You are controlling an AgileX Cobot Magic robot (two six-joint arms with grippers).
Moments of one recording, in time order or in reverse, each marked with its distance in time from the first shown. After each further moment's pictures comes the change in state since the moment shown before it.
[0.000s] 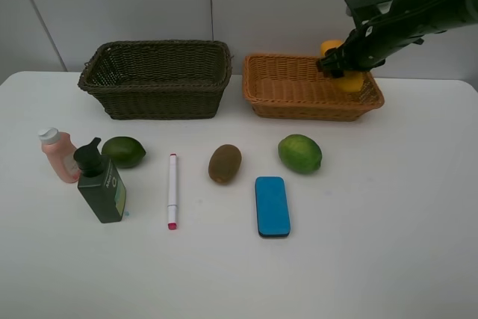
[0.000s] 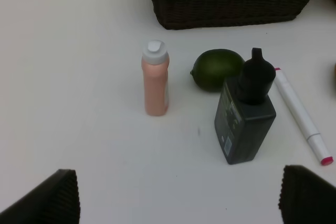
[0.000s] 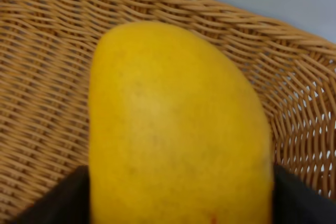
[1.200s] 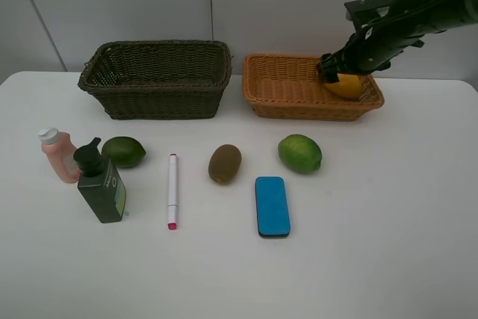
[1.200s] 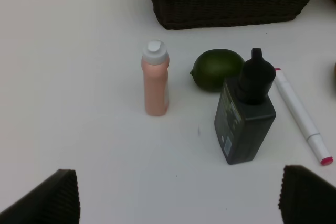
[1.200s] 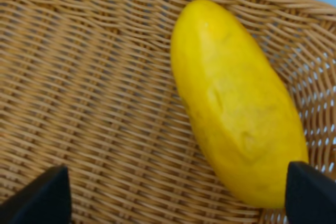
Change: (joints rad) left arm 0.000 0.000 0.000 0.000 0.000 0.000; right arm 0.007 0.000 0.000 0.003 0.058 0.020
